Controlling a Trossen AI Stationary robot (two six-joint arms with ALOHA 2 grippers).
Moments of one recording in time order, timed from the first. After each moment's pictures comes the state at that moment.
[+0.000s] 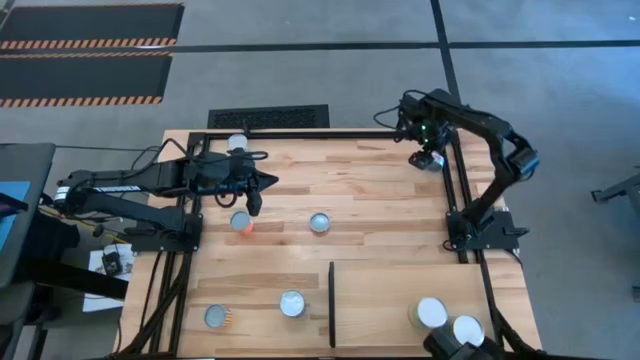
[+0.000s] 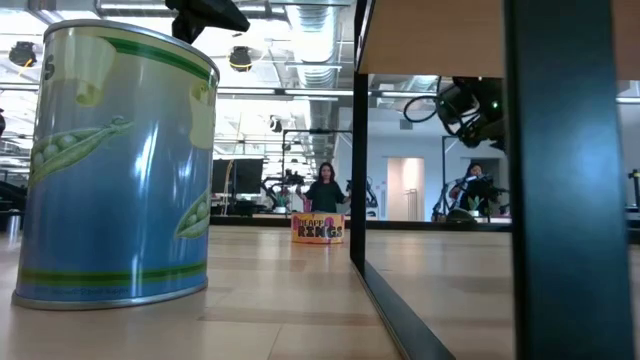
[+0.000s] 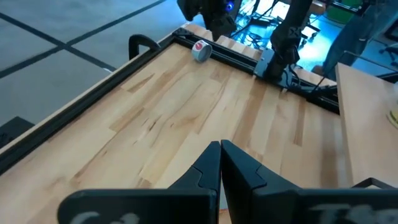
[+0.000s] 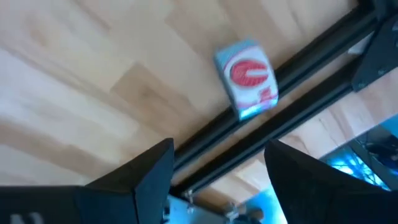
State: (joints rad) left arm 0.07 0.97 0.96 -0.44 -0.21 -0.35; right arm -0.94 1.66 1.29 -1.44 0.23 -0.17
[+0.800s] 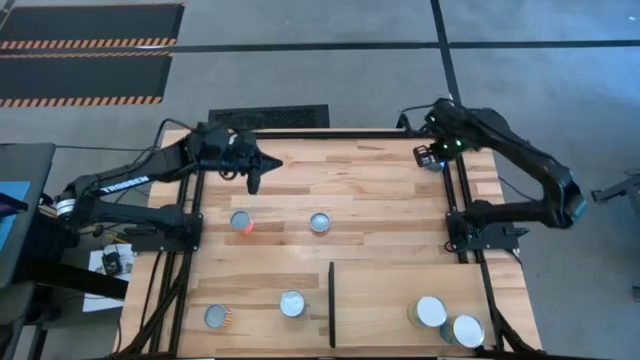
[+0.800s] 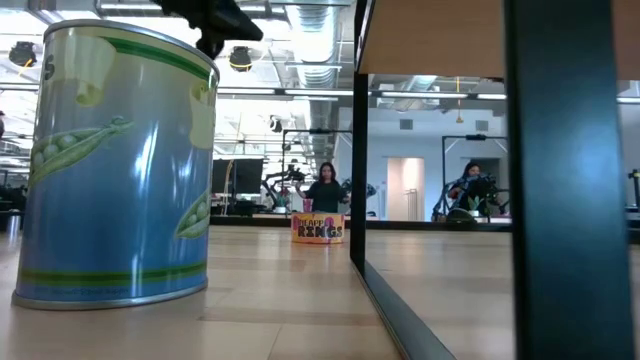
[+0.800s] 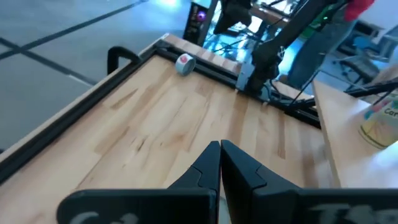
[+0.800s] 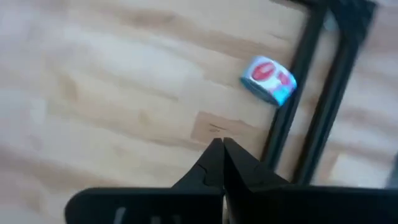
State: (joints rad) left arm 0.41 1.02 0.96 -0.32 0.23 -0.24; right arm -0.81 1.13 1.14 -1.30 0.13 0.51
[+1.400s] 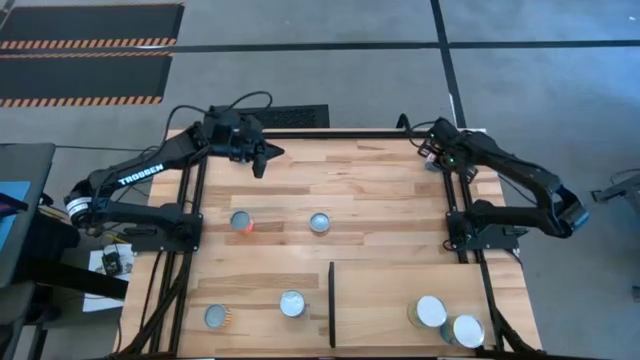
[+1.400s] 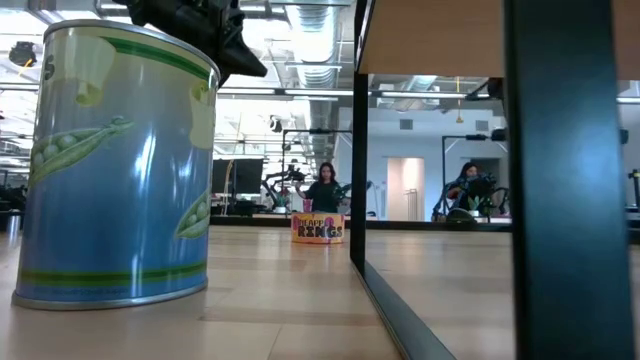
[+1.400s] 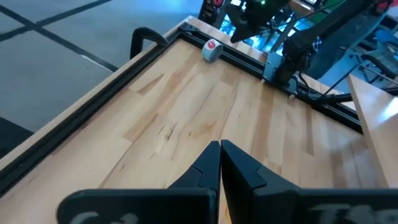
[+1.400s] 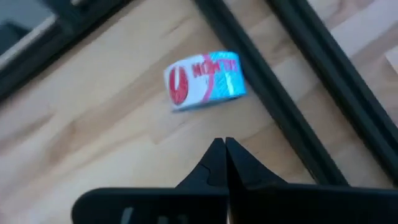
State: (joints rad) left arm 0.60 1.13 0.96 -0.30 0.38 -0.17; right arm -0.95 1.08 0.74 -0.91 0.25 1.22
